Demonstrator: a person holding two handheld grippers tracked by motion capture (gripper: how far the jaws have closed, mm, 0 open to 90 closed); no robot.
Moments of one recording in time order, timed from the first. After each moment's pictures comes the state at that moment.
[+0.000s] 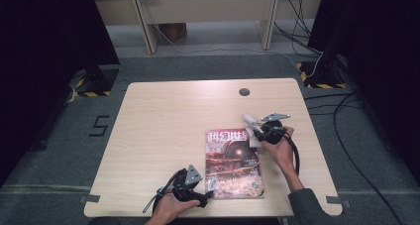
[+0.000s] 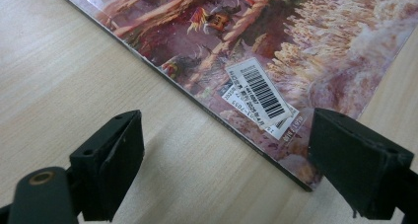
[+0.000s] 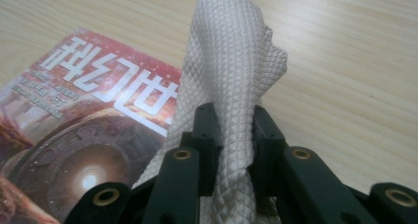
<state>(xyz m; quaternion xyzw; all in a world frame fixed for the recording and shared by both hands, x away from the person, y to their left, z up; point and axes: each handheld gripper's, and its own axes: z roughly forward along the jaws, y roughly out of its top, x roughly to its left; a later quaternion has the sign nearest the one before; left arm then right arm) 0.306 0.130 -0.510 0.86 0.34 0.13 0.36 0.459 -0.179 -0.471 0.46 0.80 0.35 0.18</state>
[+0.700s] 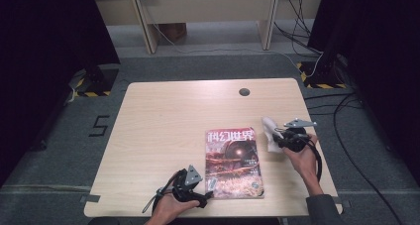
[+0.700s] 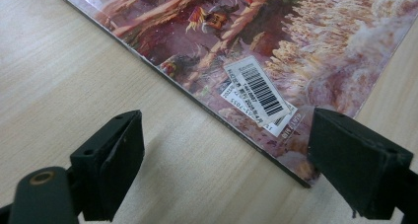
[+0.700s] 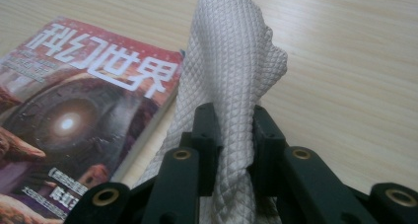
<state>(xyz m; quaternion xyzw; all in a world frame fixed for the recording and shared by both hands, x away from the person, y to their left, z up) 0.305 0.130 -0.510 0.86 0.33 0.13 0.36 0.425 -0.236 -0.459 0.48 0.78 0.36 0.19</state>
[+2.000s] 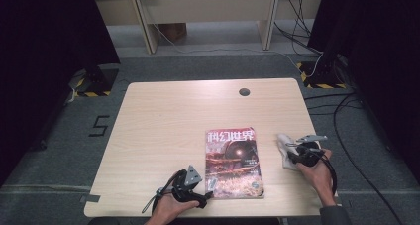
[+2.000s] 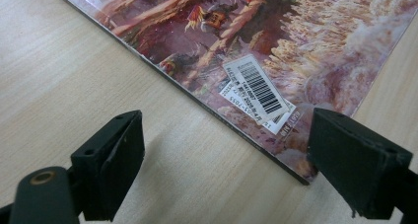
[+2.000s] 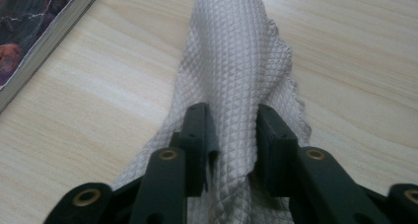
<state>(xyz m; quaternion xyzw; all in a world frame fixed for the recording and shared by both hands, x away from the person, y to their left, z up) 0.304 0.131 -0.509 0.86 0.33 0.13 0.36 0.397 -0.278 -0.493 0.51 0.79 0.27 0.18</state>
